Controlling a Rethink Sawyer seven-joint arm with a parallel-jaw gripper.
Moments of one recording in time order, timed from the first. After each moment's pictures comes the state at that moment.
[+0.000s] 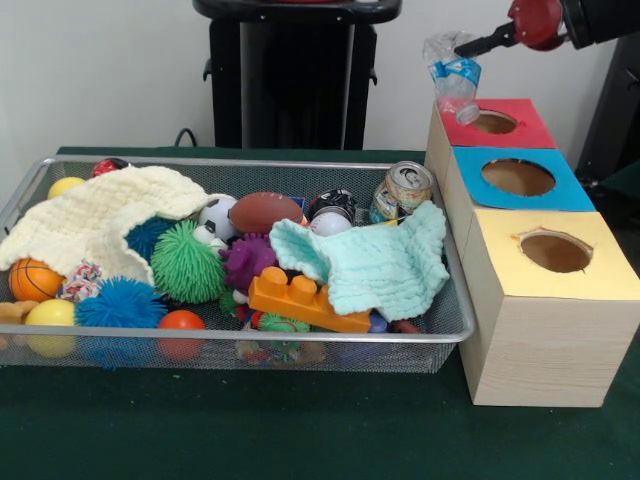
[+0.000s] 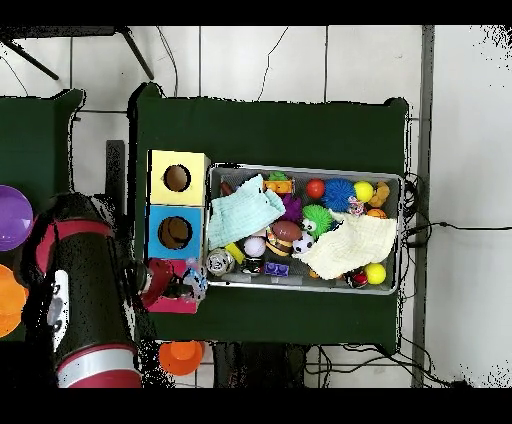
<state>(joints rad) 0.32 -0.57 0.14 1.34 -0.76 1.70 1.66</state>
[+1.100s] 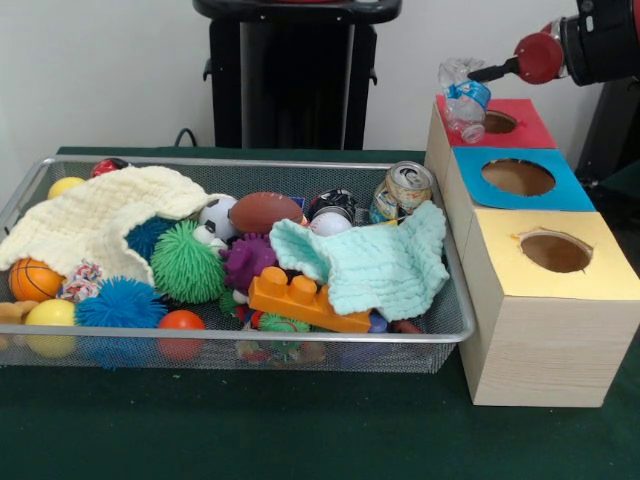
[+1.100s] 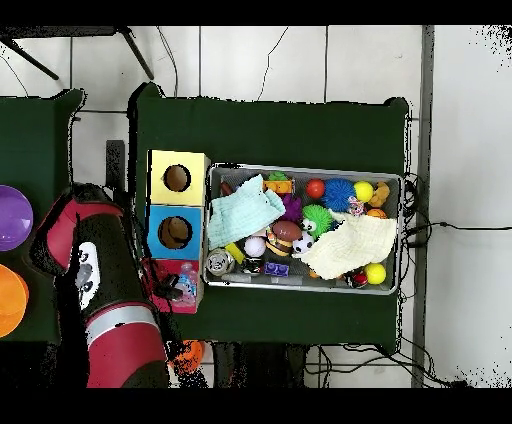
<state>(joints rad) 0.27 -0.45 0.22 1.27 -0.68 1.78 1.66</state>
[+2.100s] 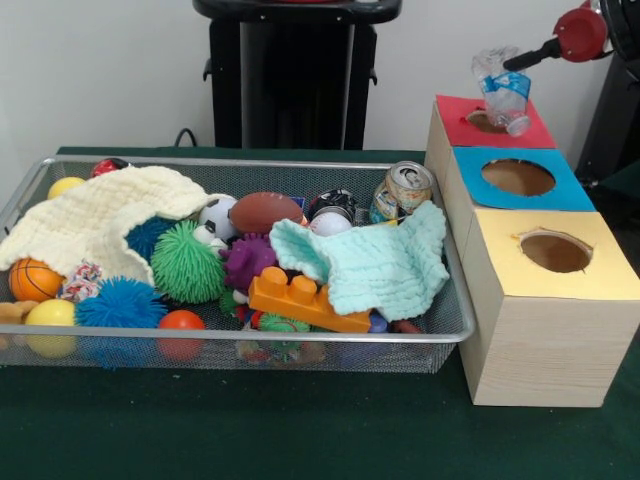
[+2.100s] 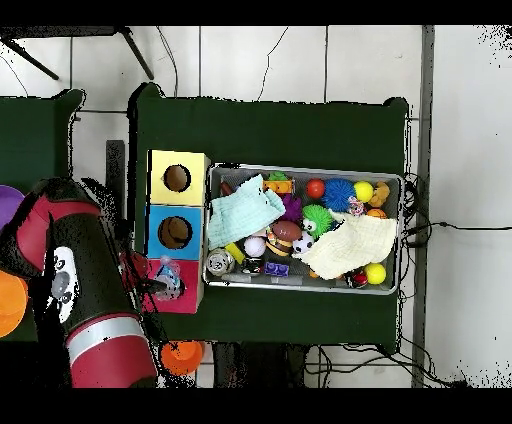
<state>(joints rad) 0.28 -0.52 0.26 1.24 -0.67 1.78 1.66</state>
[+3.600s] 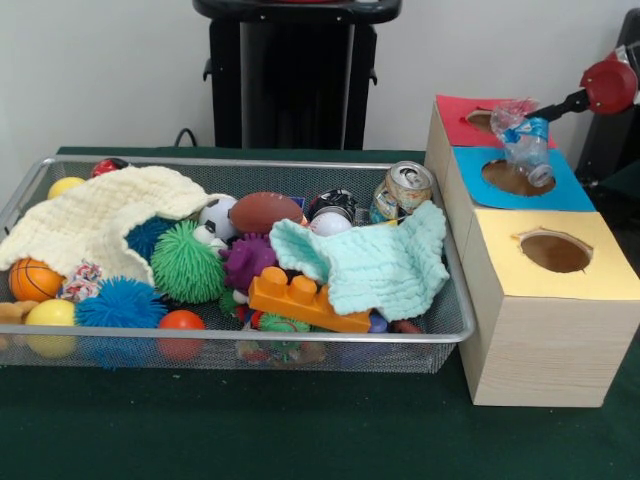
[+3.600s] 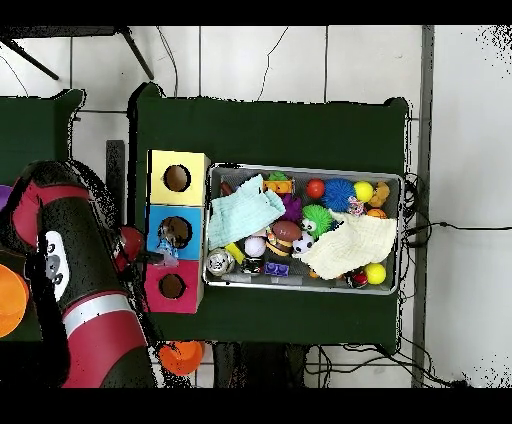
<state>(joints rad) 0.32 -0.38 0.26 1.02 -0.79 1.79 1.66</state>
